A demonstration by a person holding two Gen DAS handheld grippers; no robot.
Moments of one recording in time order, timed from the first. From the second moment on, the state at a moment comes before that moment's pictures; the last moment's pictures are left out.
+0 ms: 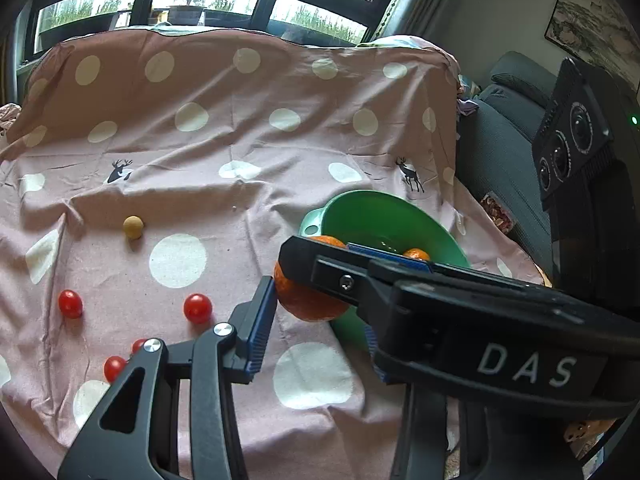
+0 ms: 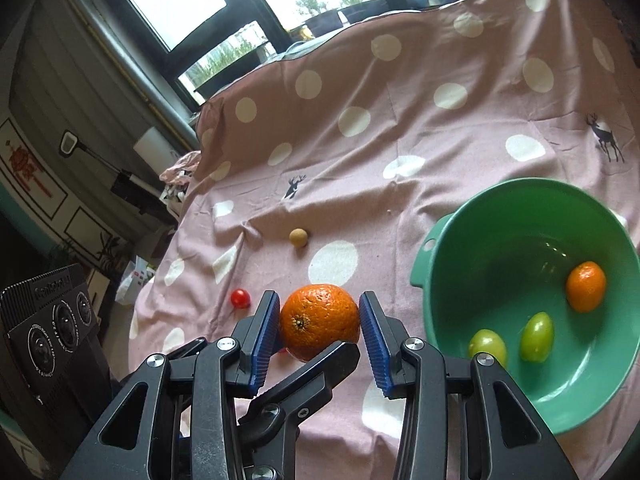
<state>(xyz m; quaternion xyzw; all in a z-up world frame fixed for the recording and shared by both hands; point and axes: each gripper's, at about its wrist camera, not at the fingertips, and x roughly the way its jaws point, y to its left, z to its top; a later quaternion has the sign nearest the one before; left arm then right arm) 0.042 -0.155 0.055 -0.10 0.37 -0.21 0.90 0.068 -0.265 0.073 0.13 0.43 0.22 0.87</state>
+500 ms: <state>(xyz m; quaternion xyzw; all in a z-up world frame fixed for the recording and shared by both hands) 0.063 -0.215 0.060 -0.07 0.38 -0.25 0.89 0.071 -0.325 0.079 0.17 0.42 0.17 0.88</state>
